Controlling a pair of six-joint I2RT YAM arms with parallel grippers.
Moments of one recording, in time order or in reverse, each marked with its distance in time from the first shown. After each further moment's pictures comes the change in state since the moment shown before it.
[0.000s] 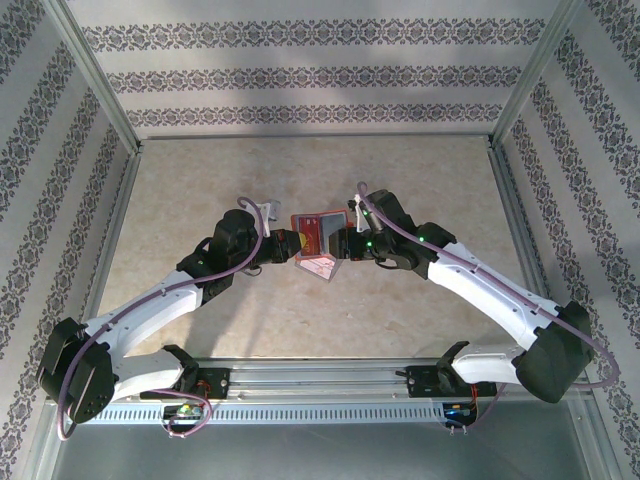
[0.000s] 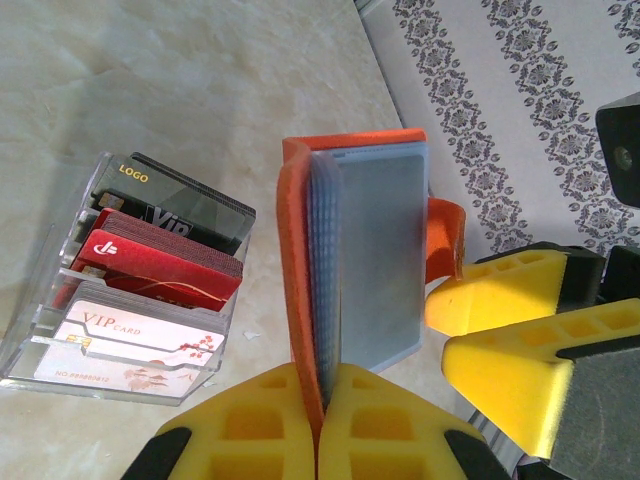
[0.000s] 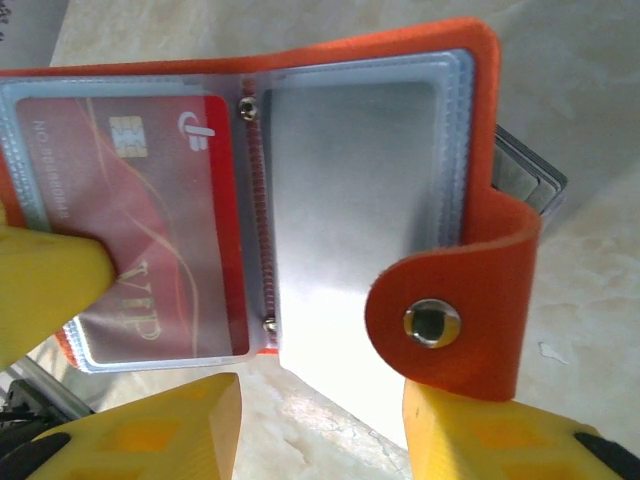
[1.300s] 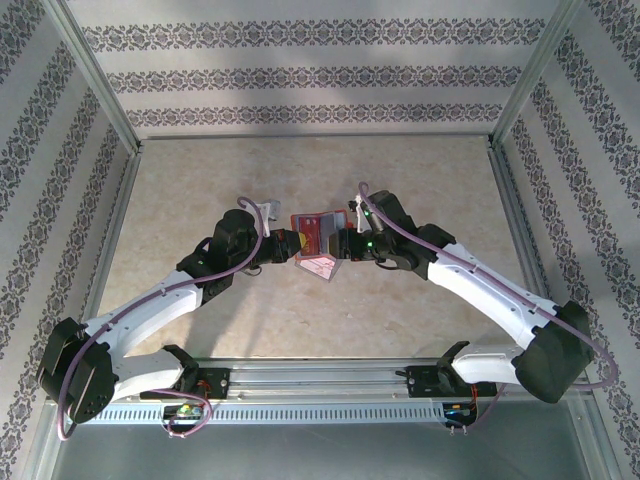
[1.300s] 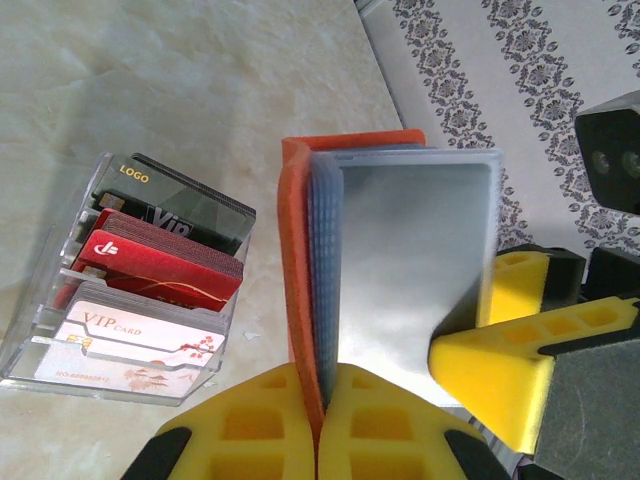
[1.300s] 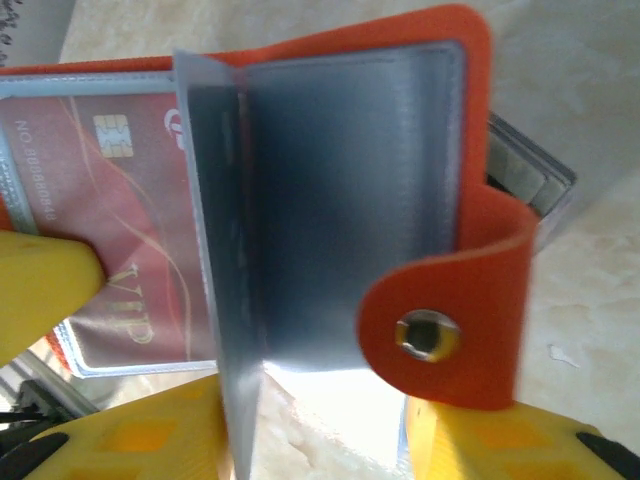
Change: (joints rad) left arm 0.000 0.000 0.000 0.001 0.001 0.000; right arm -0.013 0.000 -0.034 0.045 -0.034 0.015
